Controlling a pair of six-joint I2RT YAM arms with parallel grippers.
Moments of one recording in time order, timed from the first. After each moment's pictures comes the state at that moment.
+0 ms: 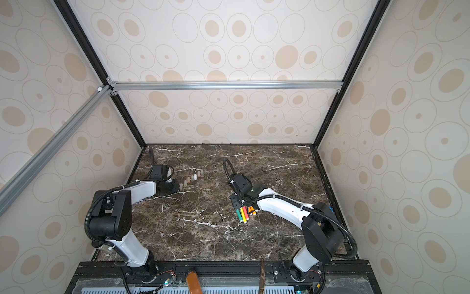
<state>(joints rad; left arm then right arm) -0.02 1.73 0.94 -0.23 0.08 -0.32 0.77 1.56 1.07 -0.56 0.16 0.30</state>
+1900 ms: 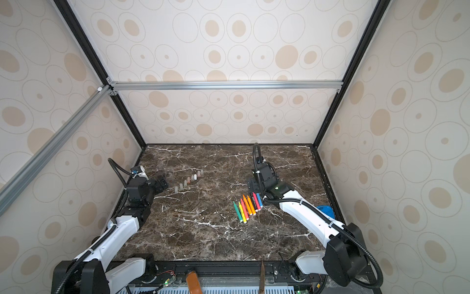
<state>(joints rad) -0.01 1.09 0.52 0.17 -0.24 -0.32 0.52 1.30 0.95 -0.42 0.46 0.17</state>
